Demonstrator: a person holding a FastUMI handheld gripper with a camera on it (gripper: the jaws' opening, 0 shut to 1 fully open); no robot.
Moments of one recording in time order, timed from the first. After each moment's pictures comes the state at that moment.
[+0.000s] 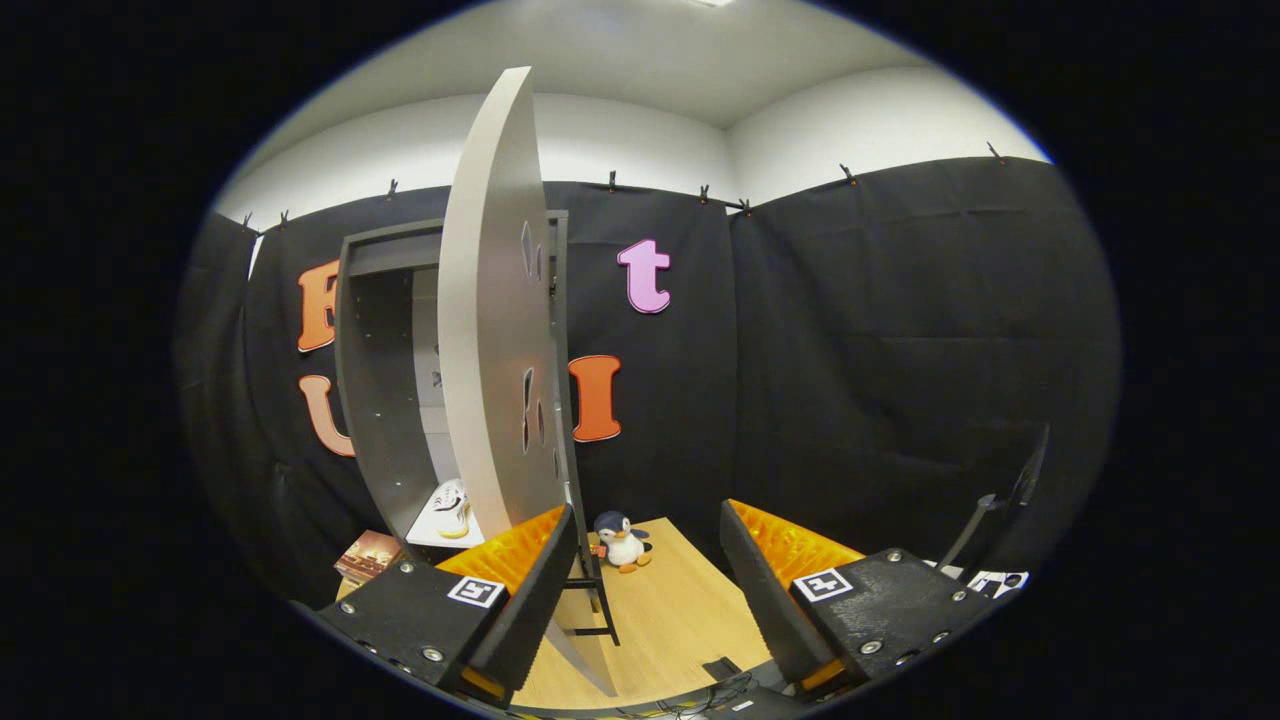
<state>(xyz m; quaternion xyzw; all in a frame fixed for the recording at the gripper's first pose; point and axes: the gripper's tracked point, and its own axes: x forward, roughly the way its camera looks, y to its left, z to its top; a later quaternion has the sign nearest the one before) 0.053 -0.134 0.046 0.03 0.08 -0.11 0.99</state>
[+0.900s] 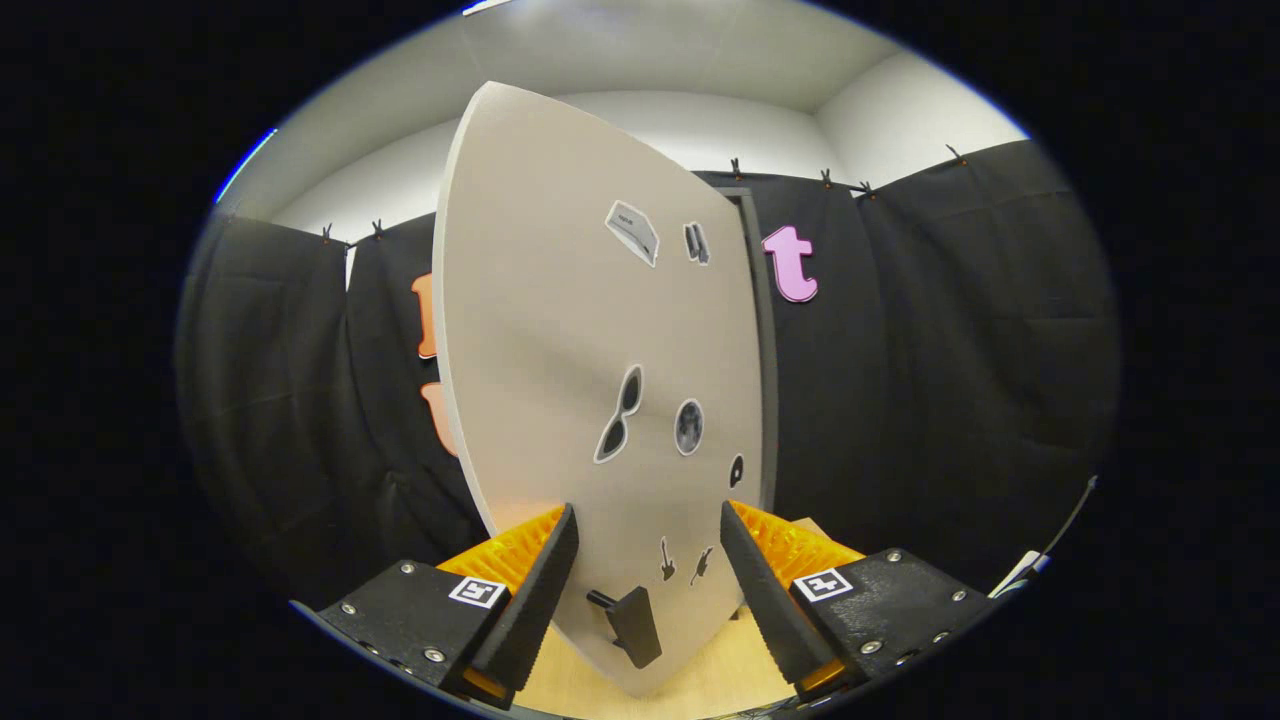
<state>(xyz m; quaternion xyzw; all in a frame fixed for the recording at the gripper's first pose) 0.114 0.049 0.048 0.06 0.07 0.07 0.99</state>
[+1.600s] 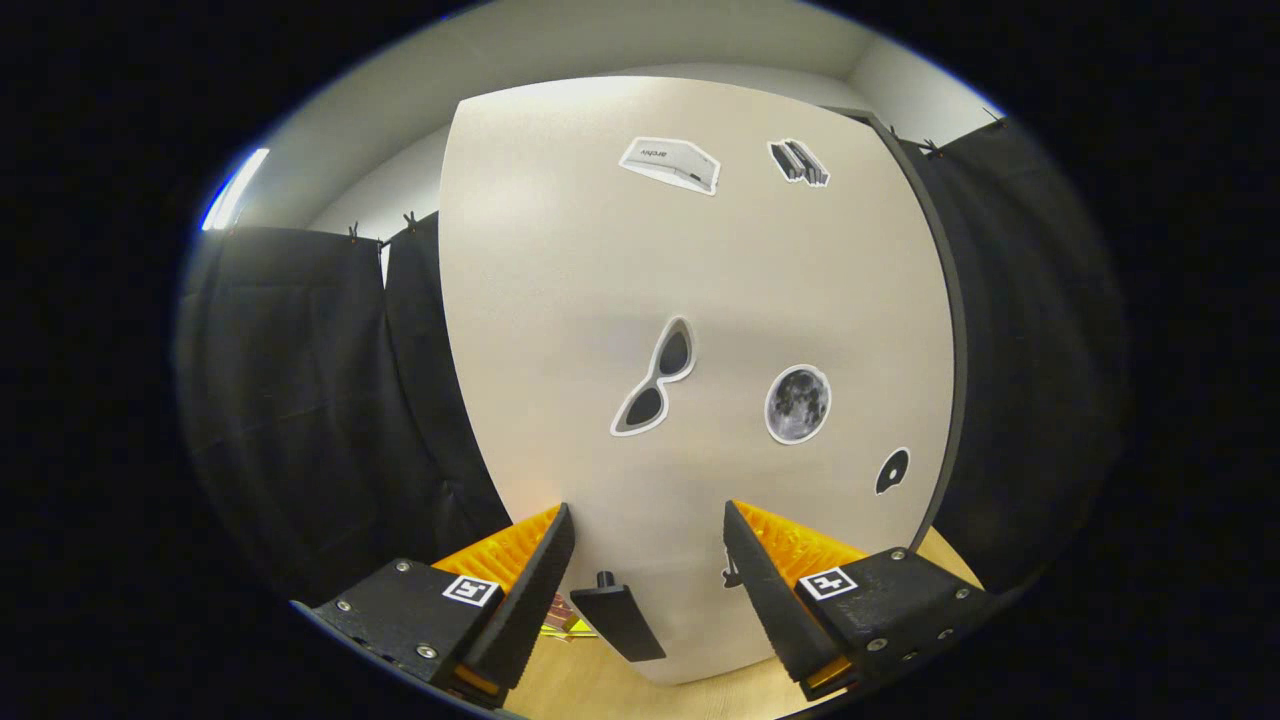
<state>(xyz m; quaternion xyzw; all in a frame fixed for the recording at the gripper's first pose) 0.225 0.153 0.021 0.10 0.10 0.15 0.98</state>
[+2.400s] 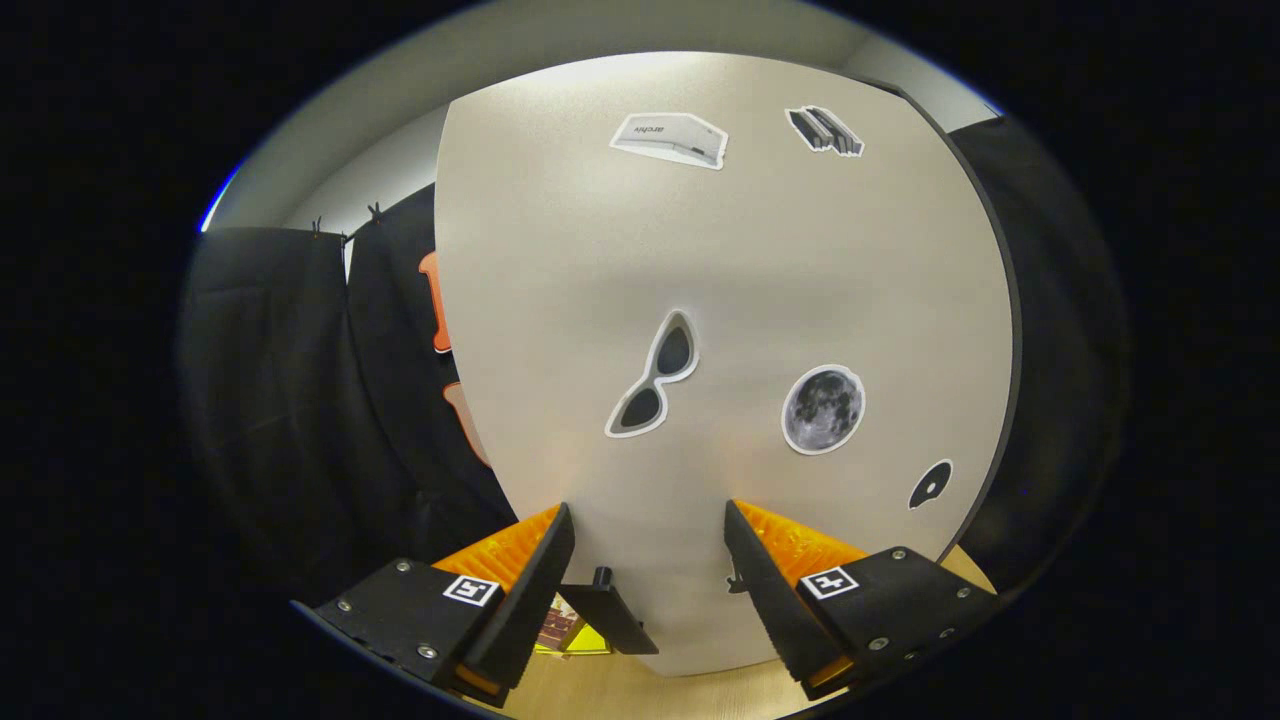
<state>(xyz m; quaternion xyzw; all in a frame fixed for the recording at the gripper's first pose) 0.242 0.158 0.020 0.10 0.11 0.12 0.98</state>
